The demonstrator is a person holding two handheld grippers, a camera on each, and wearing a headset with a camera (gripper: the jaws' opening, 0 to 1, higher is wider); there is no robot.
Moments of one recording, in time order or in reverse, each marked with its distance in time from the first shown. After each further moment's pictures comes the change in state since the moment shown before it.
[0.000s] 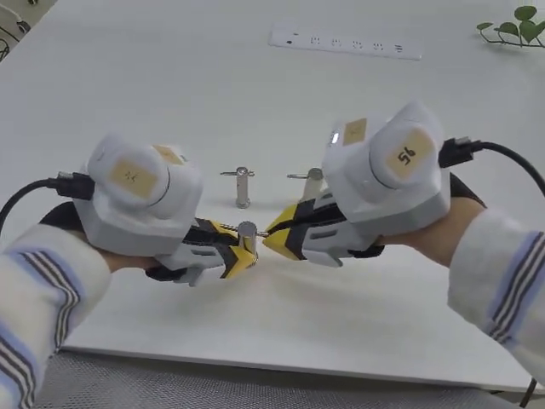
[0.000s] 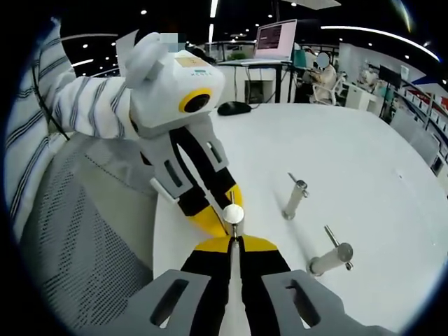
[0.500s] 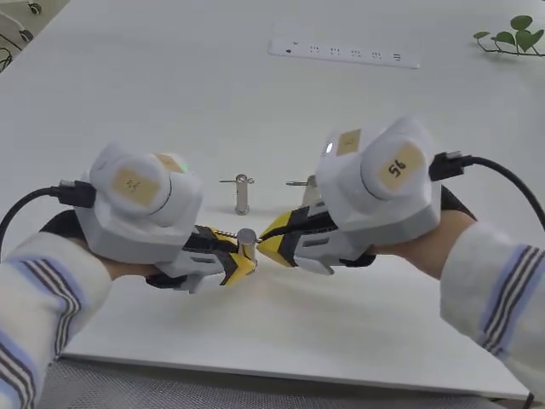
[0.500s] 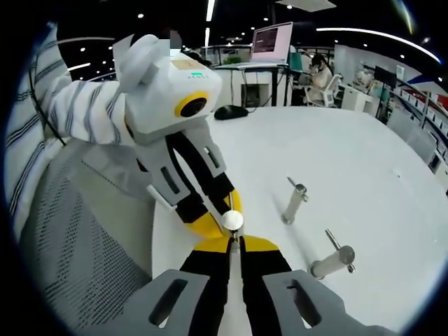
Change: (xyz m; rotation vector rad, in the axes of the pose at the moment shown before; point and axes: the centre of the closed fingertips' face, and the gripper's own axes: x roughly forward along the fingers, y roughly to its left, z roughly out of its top) left arm 0.000 -0.001 0.001 0.053 -0.002 -0.009; right arm 0.002 -0.002 0.005 0.022 -0.041 -0.020
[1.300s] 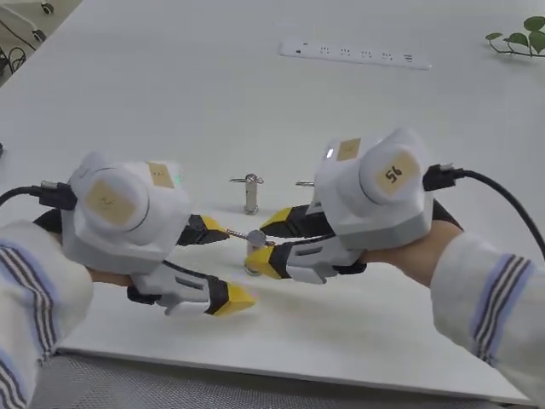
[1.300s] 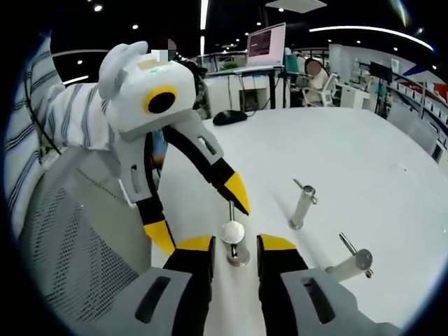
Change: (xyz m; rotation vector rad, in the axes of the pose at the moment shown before) left arm -0.022 -0.005 -0.015 0.134 0.012 -0.066; right arm 0.022 0.003 0.001 0.048 -0.034 0.021
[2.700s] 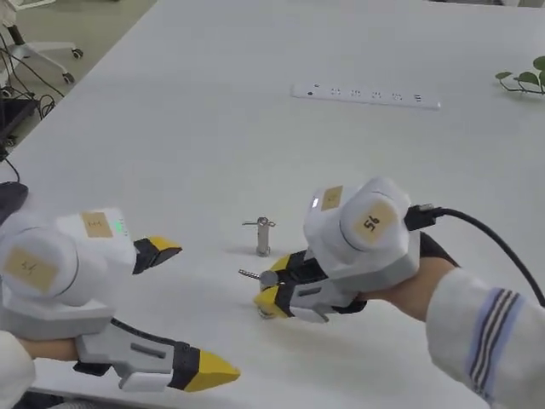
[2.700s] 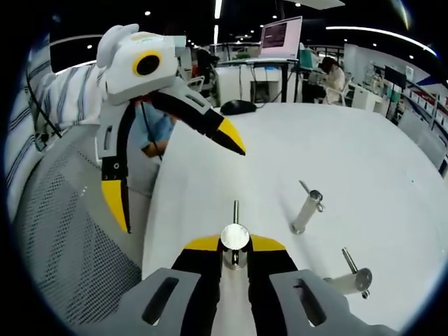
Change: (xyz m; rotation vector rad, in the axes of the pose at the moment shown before) left arm -0.038 0.011 -0.003 -0.099 -0.055 0.120; right arm 0.009 -0.007 -0.003 -0.075 0.063 0.038
